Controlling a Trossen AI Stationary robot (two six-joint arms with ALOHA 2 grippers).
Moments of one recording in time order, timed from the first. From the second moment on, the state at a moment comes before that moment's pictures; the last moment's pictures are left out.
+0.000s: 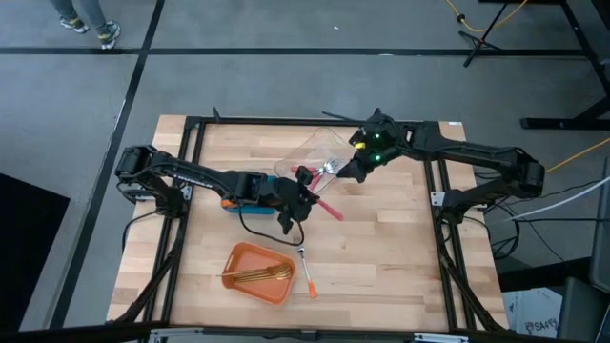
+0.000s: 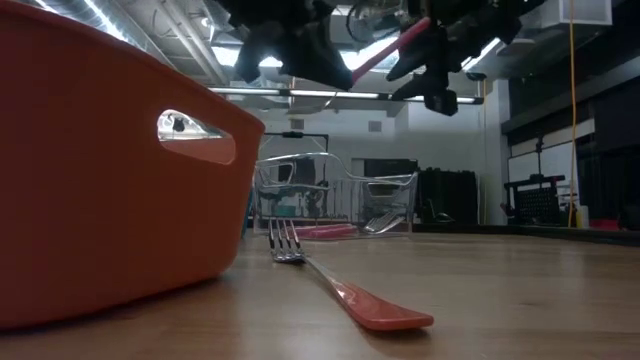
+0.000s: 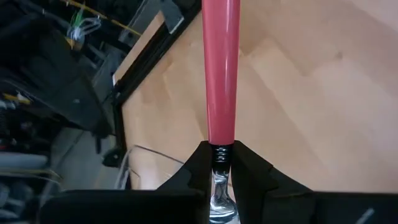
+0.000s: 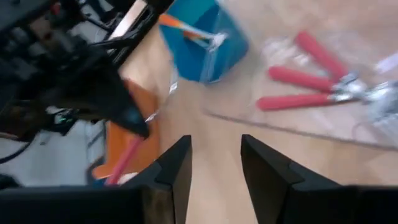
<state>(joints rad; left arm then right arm) -0.10 1.62 1.16 -0.16 -0.31 0.72 -0.36 1.31 1.05 -0.44 -0.49 0.52</state>
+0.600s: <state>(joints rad) -0.09 1.62 1.16 -0.17 -0.39 0.93 -0.17 1.41 1.05 -0.28 -0.48 0.71</state>
